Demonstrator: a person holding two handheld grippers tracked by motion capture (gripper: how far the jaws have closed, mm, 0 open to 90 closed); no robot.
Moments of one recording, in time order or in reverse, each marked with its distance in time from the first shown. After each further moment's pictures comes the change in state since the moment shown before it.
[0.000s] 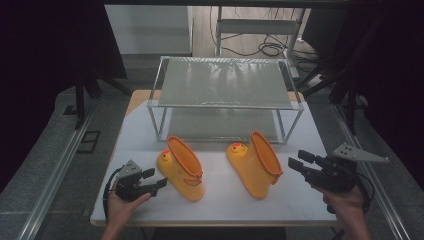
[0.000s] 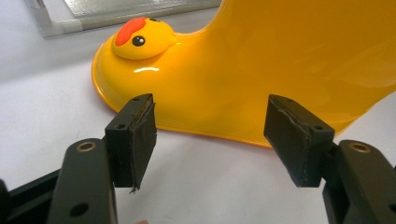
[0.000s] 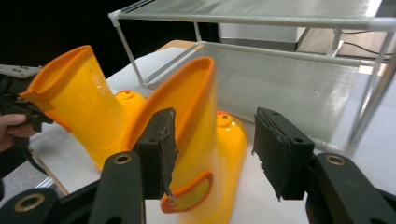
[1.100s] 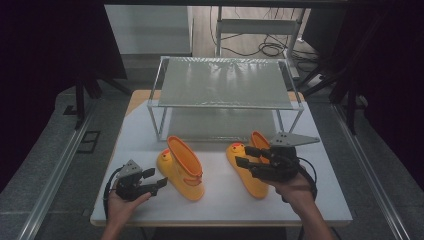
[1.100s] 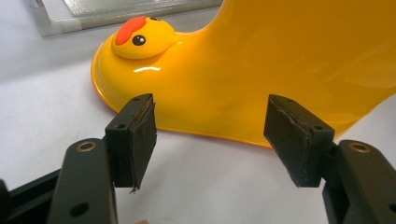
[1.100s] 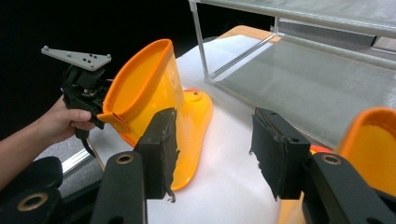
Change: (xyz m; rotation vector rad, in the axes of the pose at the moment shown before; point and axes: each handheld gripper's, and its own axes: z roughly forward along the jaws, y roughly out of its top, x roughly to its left) left arm 0.002 0.000 0.001 0.002 -0.001 -0.001; right arm 0.082 0.033 0.083 0.104 0.181 -0.101
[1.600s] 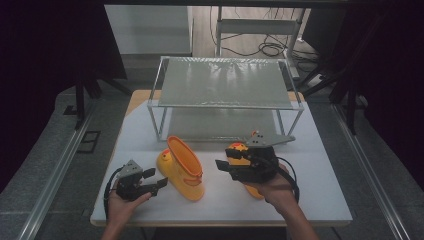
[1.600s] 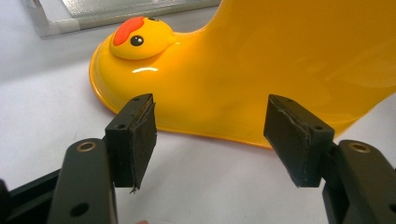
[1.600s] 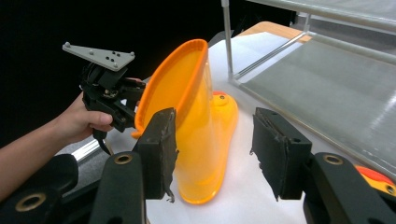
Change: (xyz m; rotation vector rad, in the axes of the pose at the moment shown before) left arm 0.000 0.000 0.001 0.000 -0.002 0.001; right arm 0.029 0.012 0.033 0.038 0.053 -0.032
